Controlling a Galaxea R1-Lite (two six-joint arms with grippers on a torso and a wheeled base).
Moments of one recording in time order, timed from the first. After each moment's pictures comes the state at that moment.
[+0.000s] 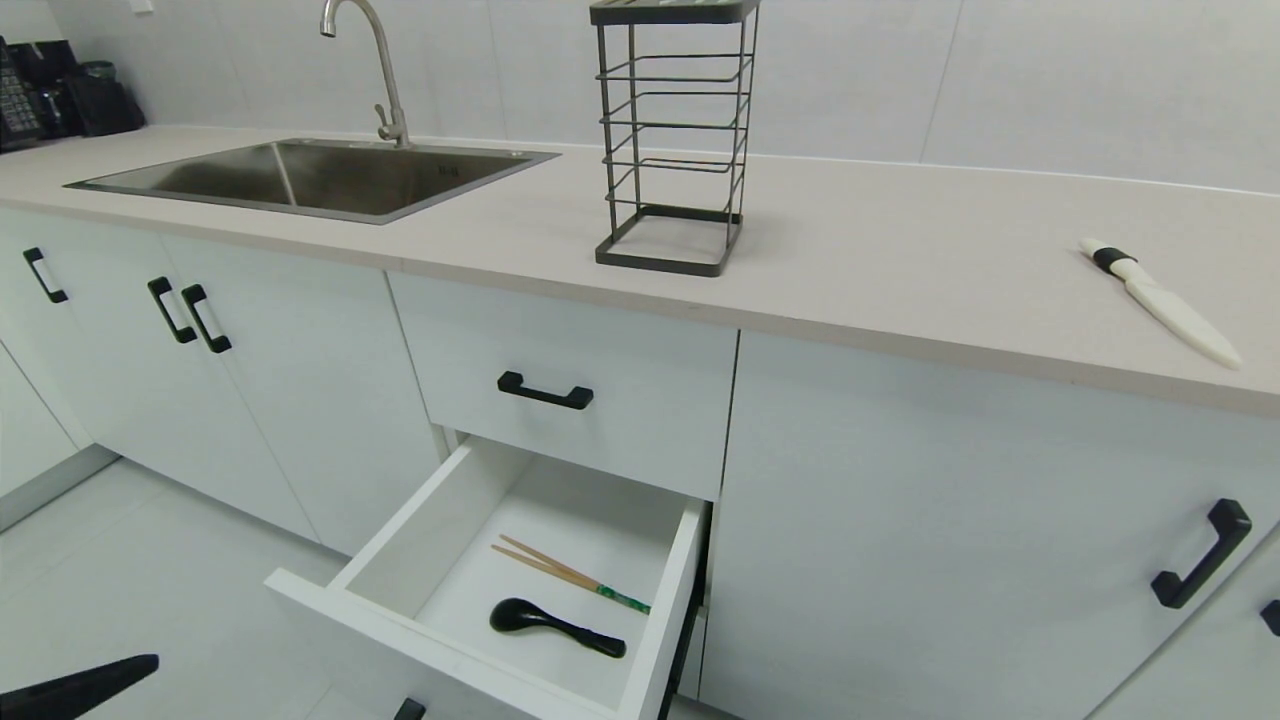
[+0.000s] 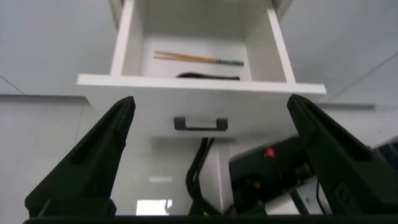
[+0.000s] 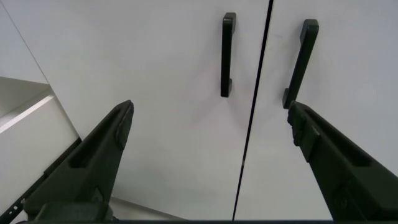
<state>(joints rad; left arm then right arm) -0.17 0.64 -0.31 0.13 -0.27 0.00 0.00 0.00 0.00 0.00 -0.04 0.02</state>
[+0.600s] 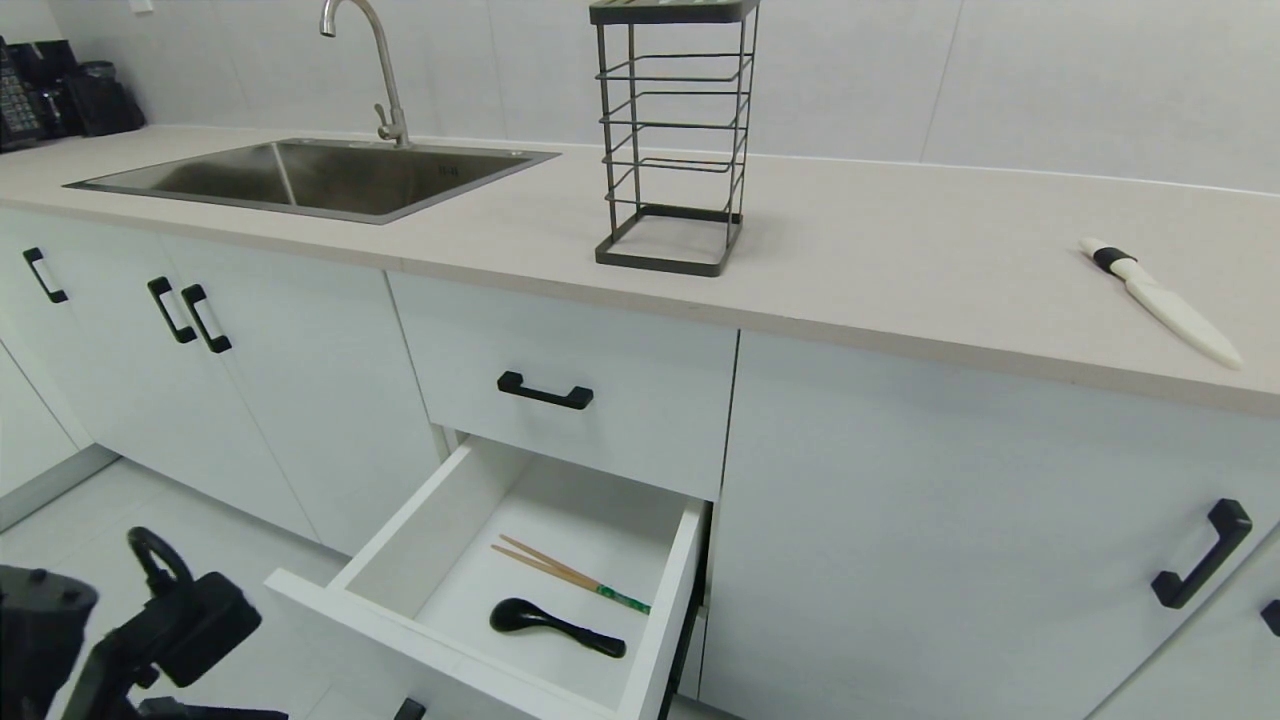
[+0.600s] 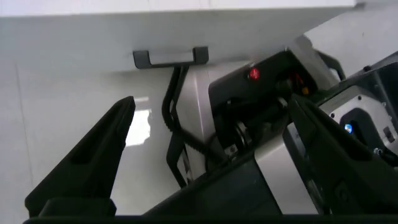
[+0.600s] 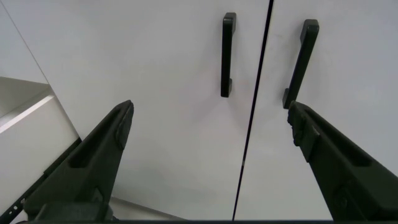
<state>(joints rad) -0.32 1.09 -0.29 0.09 -0.28 0.01 0.00 0.00 0.00 0.00 -0.04 0.02</state>
